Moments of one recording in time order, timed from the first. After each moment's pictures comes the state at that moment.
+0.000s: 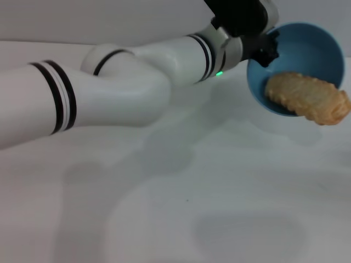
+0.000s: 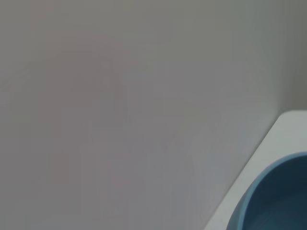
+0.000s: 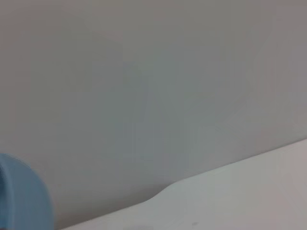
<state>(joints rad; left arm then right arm) -0.97 -2.08 2.26 0.67 2.18 -0.03 -2.68 0.27 2.07 -0.39 -0.58 -1.73 -1.11 1.46</state>
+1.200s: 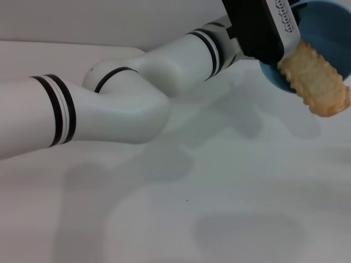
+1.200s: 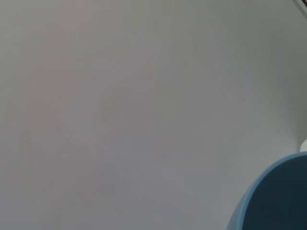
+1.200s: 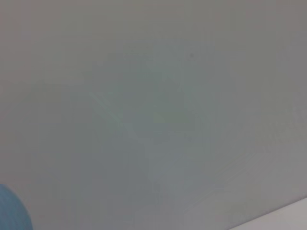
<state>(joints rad) -0.95 -2.08 2.37 0.68 2.18 -0.34 -2.35 0.26 2.07 -0.34 -0.40 -1.45 -1.18 1.17</state>
